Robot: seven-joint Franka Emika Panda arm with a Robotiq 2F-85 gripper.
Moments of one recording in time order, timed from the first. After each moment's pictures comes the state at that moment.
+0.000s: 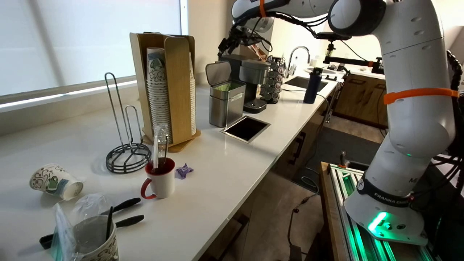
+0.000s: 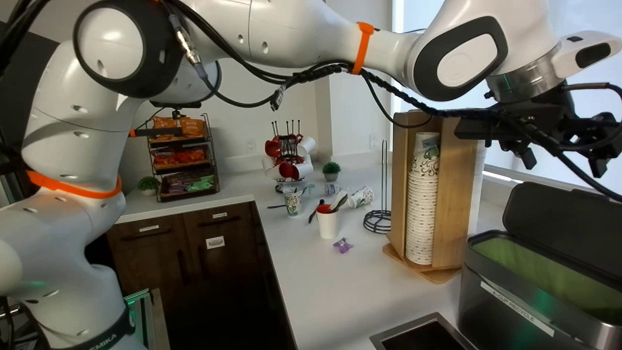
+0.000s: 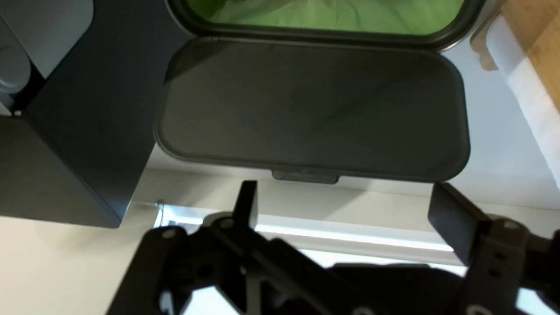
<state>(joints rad) -0.51 0.49 -0.13 -1.34 0.24 2.43 -0.51</state>
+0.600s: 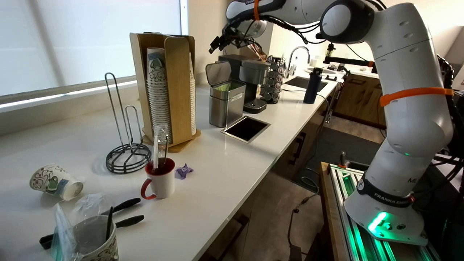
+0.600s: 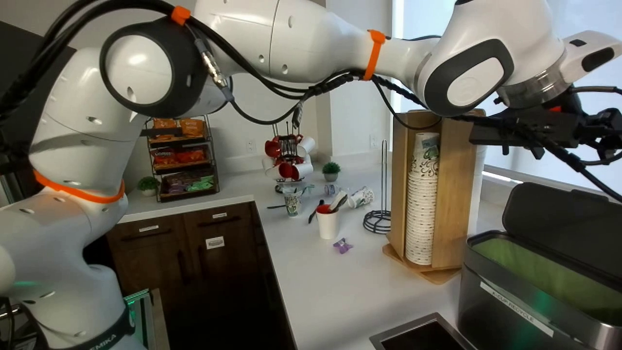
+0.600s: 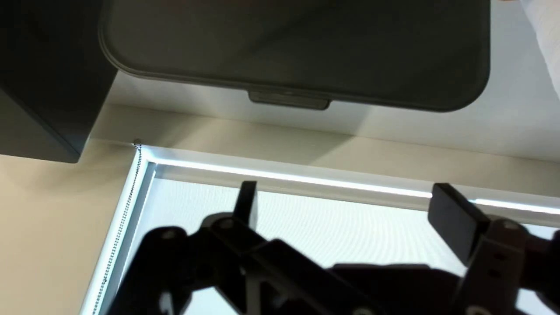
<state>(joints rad) -0.57 0.58 -0.02 -1.24 0.31 2.55 -0.61</state>
